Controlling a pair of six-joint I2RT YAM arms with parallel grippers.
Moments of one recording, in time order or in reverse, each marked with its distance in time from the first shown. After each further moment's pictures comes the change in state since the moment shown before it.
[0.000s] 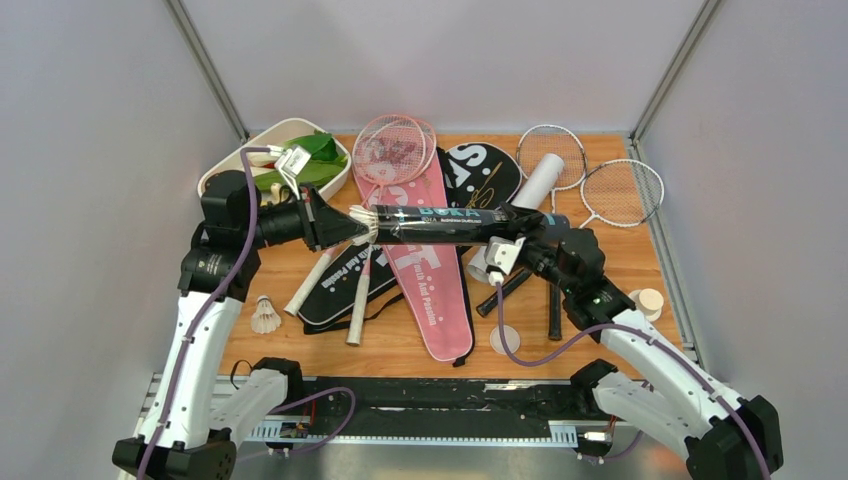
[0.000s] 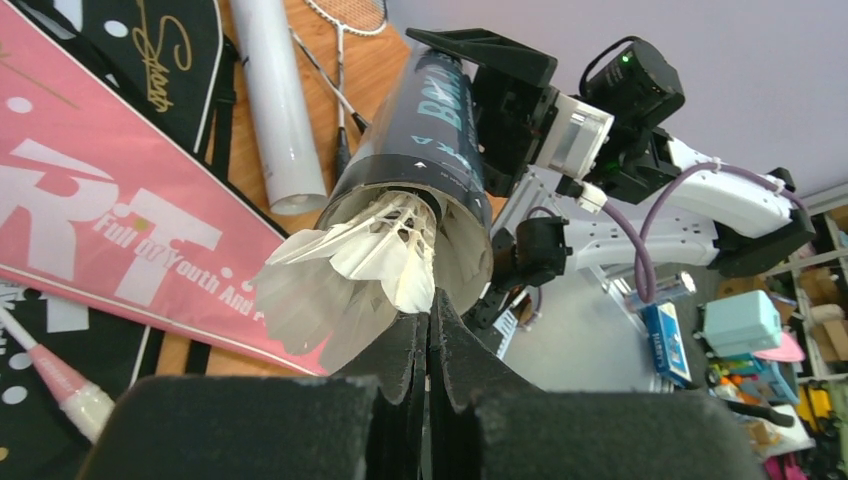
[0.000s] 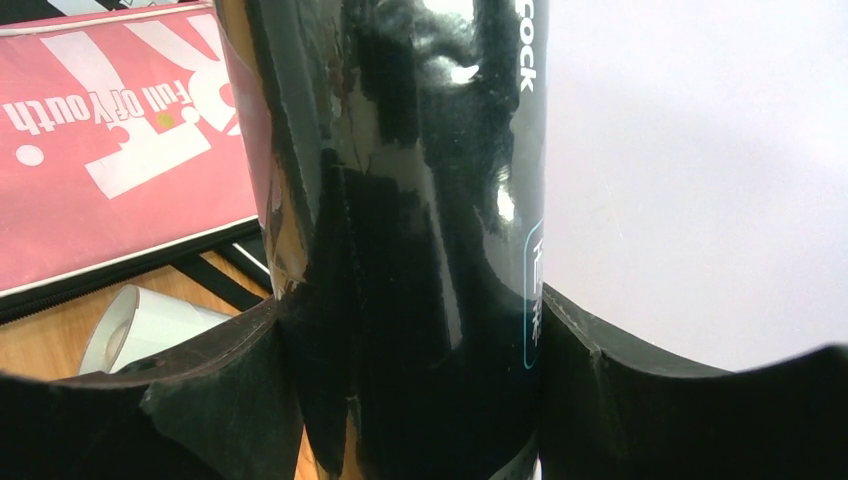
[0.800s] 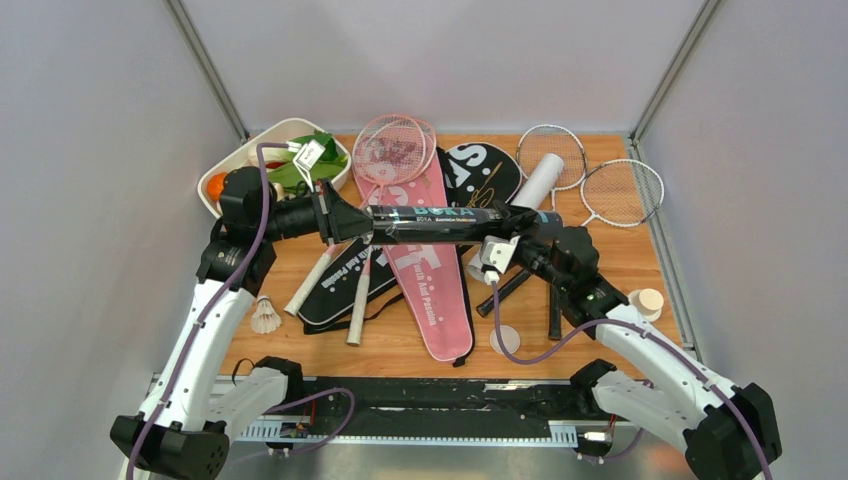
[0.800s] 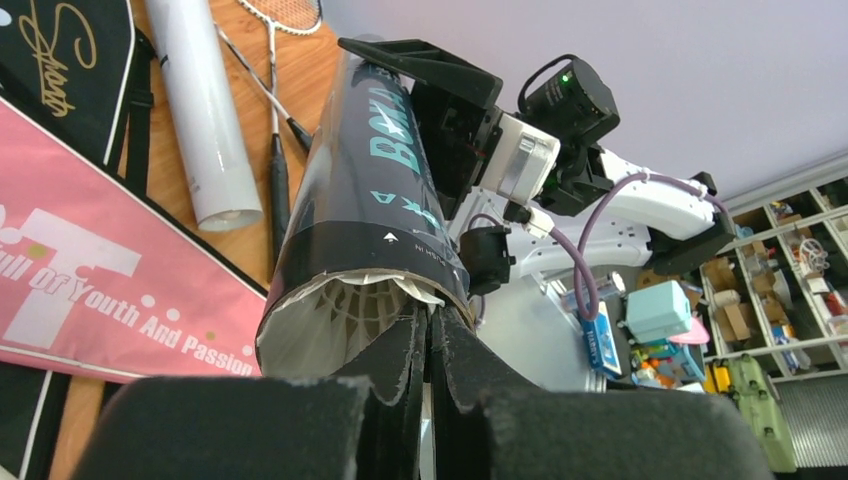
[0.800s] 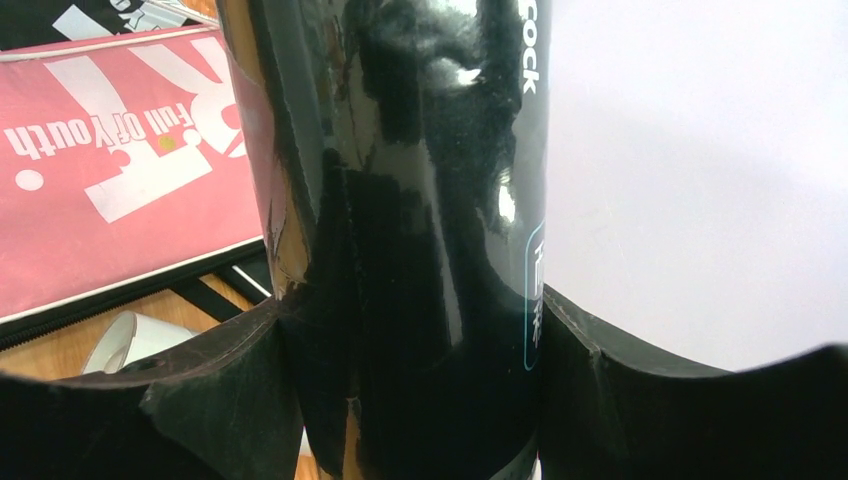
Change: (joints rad) left arm -0.087 0.046 -0.084 0.254 0.029 -0.217; right arm 0.020 0.053 0.000 0.064 -0.007 0.003
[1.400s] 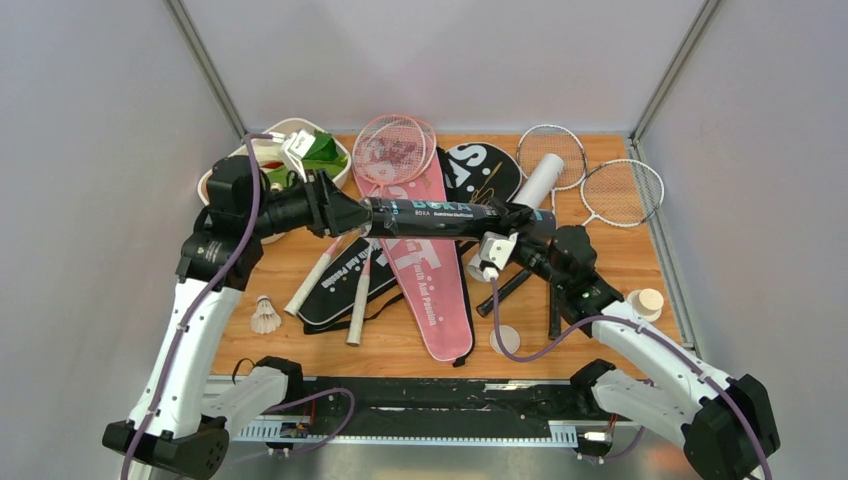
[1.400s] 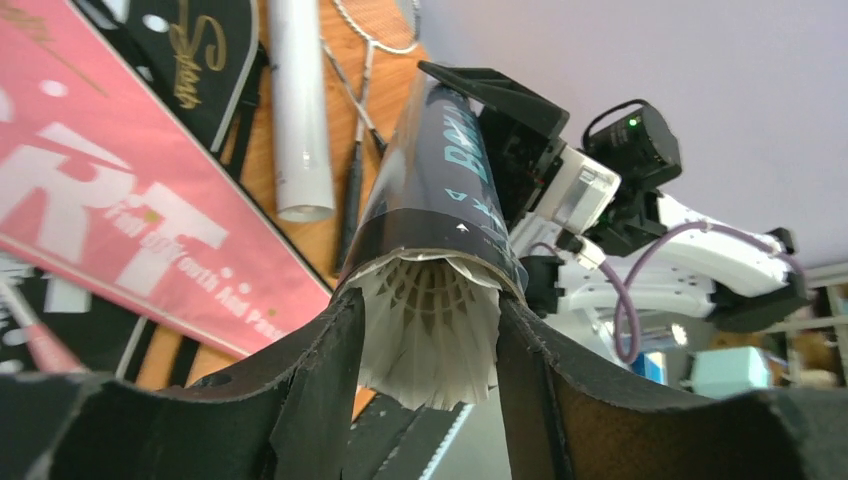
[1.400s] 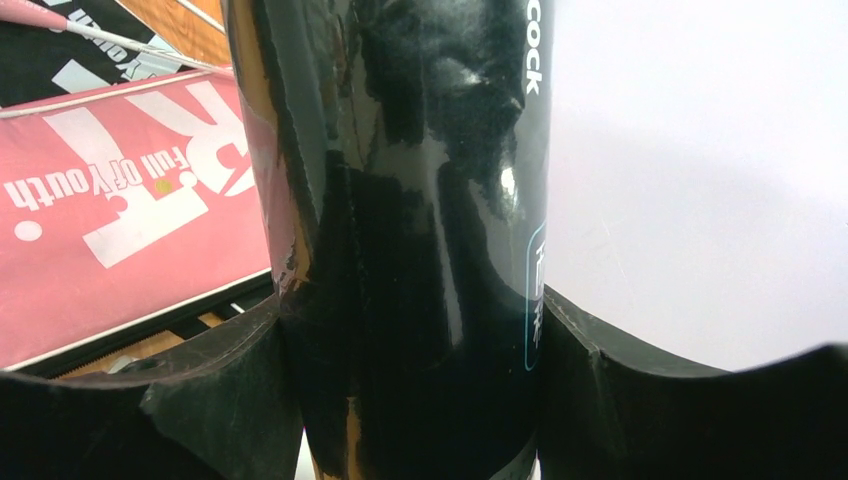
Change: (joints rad) left arm -0.007 0.024 0.165 -0.257 -0.178 0.083; right arm 0.010 0.034 -0.003 0.089 -0.018 0.055
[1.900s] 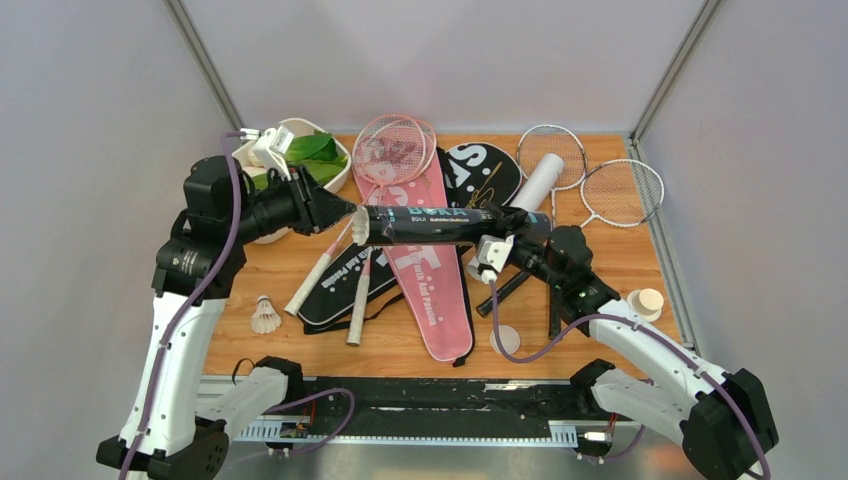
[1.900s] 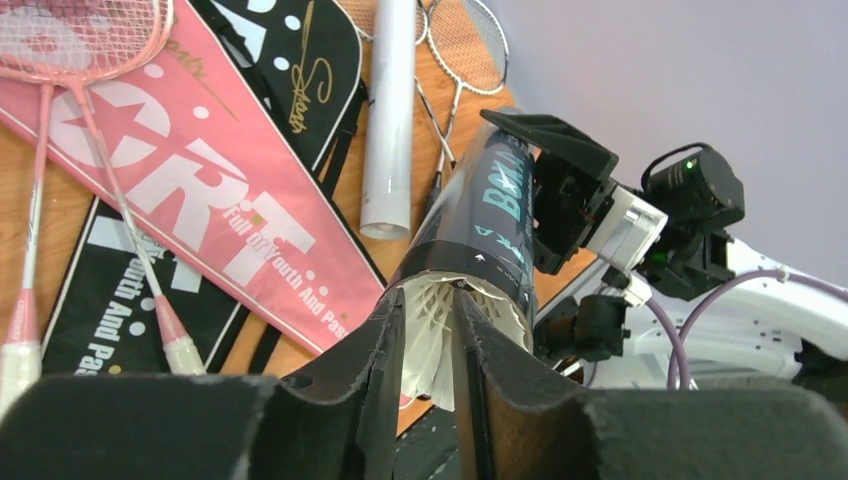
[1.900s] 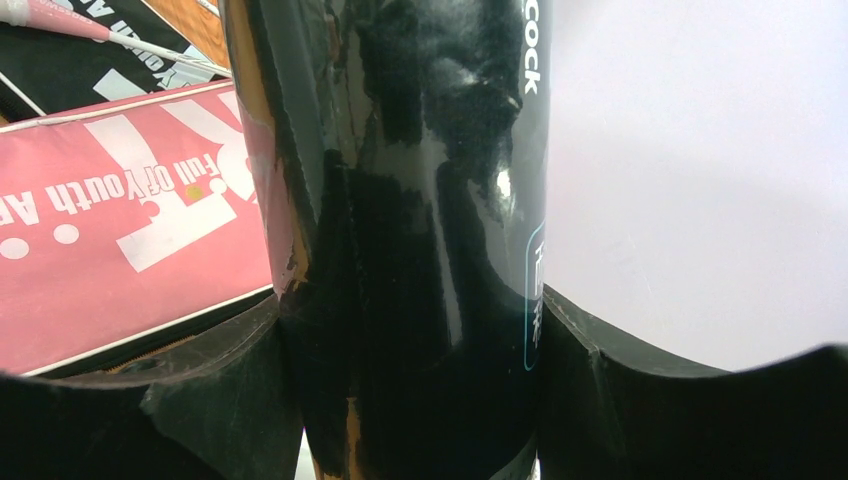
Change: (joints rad) left arm 0.000 -0.012 0.183 -0.228 -0.227 0.115; right arm 0.003 0.028 -0.010 0.027 -0.037 0.017
